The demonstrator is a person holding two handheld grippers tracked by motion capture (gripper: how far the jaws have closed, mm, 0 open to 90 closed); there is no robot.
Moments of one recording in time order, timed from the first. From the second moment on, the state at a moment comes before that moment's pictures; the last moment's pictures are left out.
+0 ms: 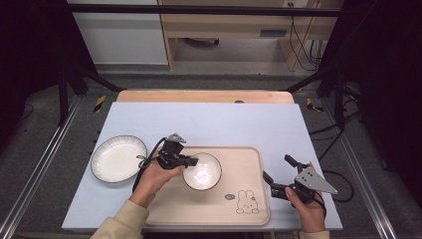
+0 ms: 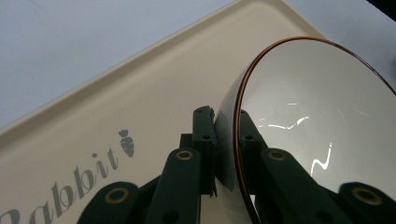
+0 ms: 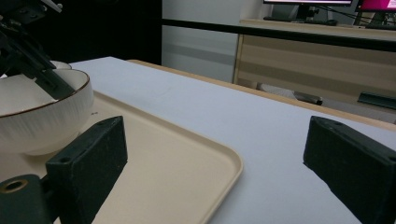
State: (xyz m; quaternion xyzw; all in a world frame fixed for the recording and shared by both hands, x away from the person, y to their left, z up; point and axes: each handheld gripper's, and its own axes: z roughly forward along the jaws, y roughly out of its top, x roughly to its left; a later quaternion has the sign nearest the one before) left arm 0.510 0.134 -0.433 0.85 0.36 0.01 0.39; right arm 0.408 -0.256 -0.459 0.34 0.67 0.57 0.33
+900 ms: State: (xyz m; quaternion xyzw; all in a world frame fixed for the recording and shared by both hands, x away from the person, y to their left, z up) left arm 0.508 0.133 -0.443 0.85 0.36 0.00 0.37; right arm 0.408 -0.257 -0.460 0.35 0.67 0.57 0.33
